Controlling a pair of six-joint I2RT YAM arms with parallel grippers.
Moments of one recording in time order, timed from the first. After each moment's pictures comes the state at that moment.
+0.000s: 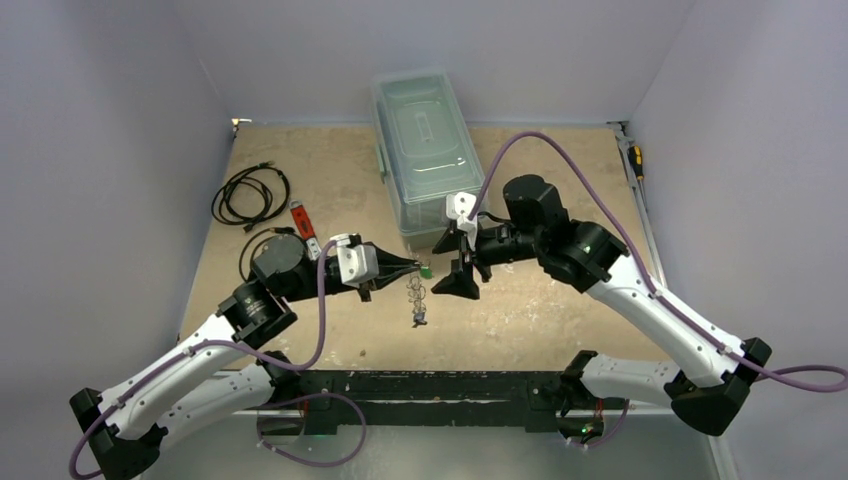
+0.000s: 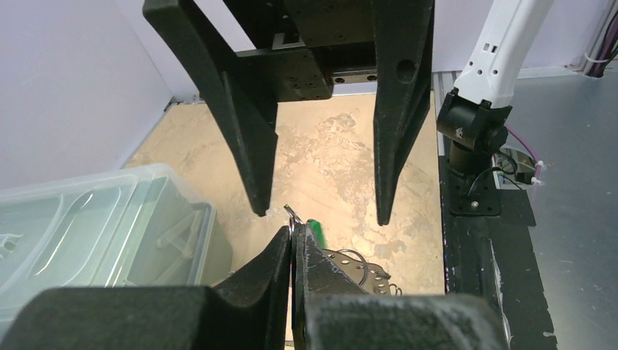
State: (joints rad) left arm -0.82 0.75 0.77 0.01 0.52 0.19; right arm 0.80 1.13 1.27 -0.64 -0.66 -0.30
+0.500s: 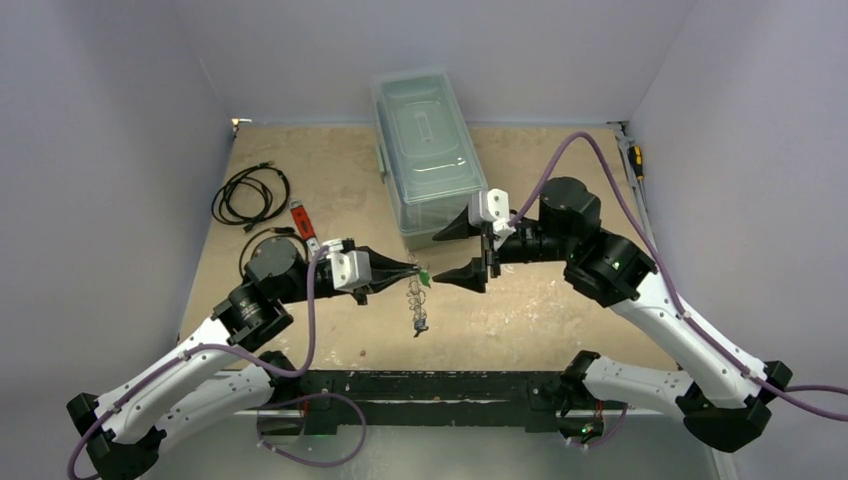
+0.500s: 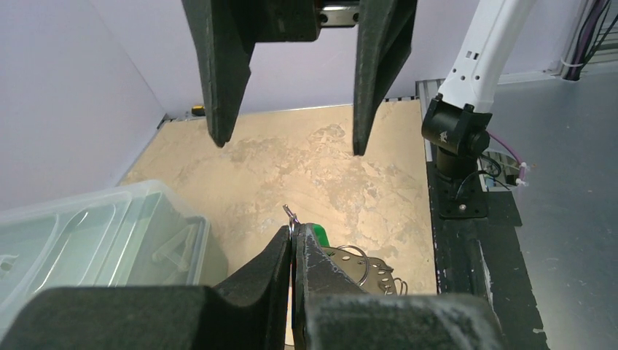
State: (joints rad) left arm -0.82 0.72 0.77 0.02 0.55 0.19; right arm 0.81 1.01 1.26 -0.47 -0.68 -0.28
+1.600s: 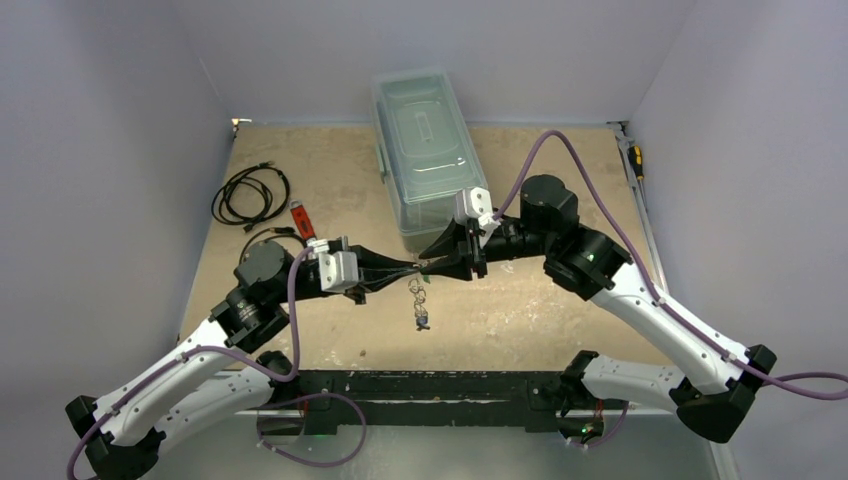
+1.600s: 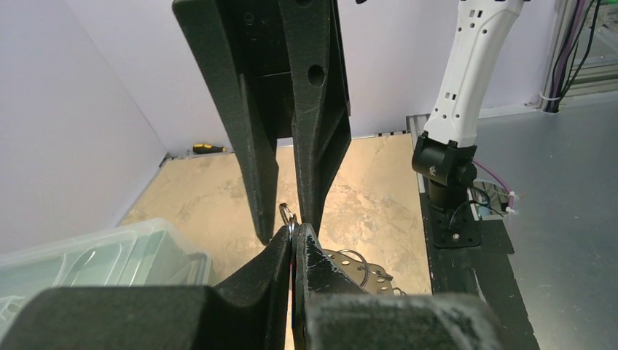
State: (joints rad) left arm -0.82 0.71 0.77 0.12 0.60 0.15; right arm 0.80 1.08 1.20 -0.33 -0.79 -0.22
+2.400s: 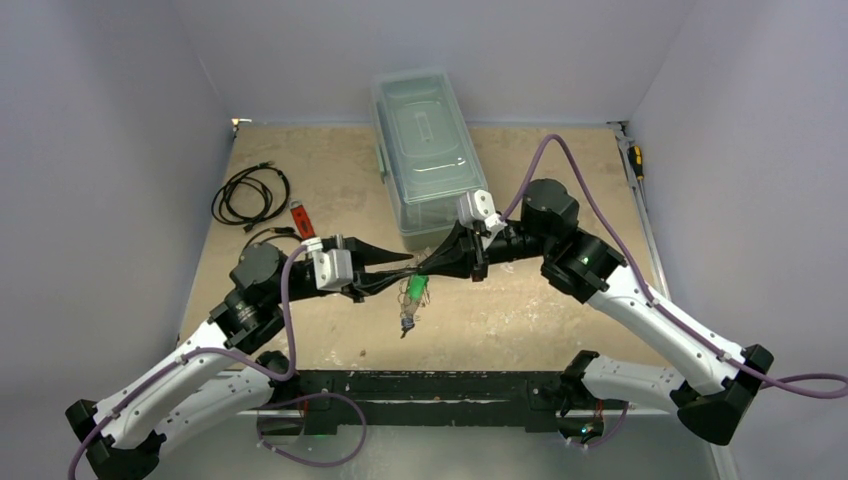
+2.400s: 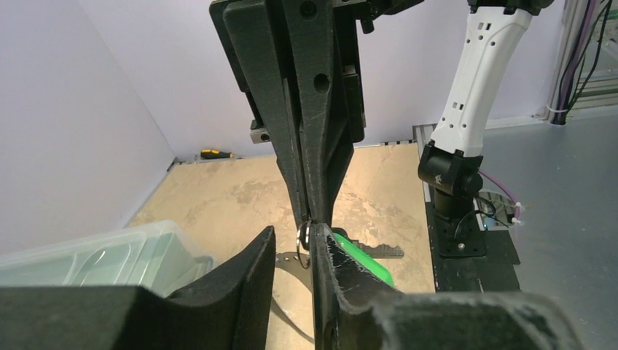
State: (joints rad) left arm -0.81 0.70 0.75 0.16 0.60 0.12; right arm 0.80 1.07 1.13 -0.19 -0.89 -0.16
